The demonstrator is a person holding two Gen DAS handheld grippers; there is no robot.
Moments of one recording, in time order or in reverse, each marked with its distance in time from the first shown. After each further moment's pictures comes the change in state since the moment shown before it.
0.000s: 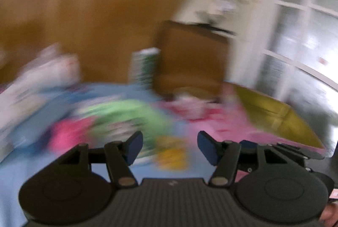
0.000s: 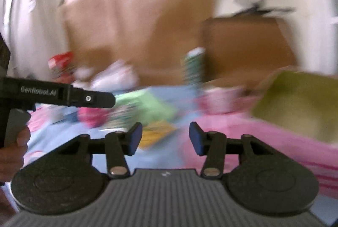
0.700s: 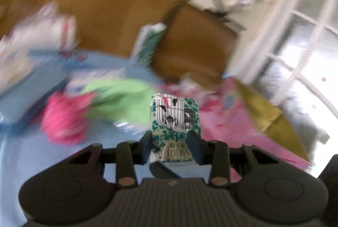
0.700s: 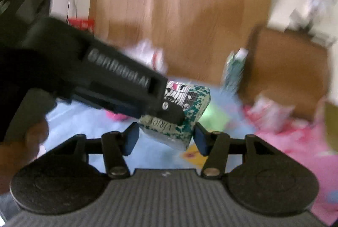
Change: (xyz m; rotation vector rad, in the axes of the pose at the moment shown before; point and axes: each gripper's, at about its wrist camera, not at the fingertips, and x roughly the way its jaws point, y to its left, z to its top) left arm 0.029 0.004 0.010 -0.089 0.097 -0.153; right arm 0.036 0.056 -0.009 -0.199 -0.046 -0.047
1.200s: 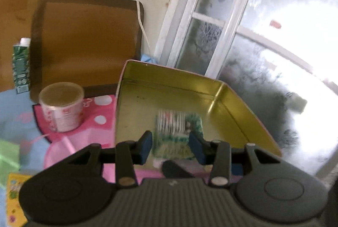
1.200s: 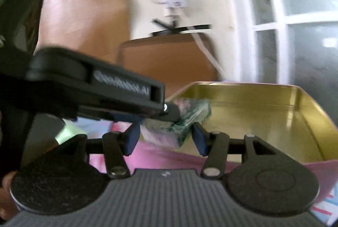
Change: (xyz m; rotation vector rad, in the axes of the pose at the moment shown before) left arm 0.142 -0.196 0.009 0.290 0.105 -0.172; right arm -0.118 -0.145 -0.031 0.335 -0.105 -0.421
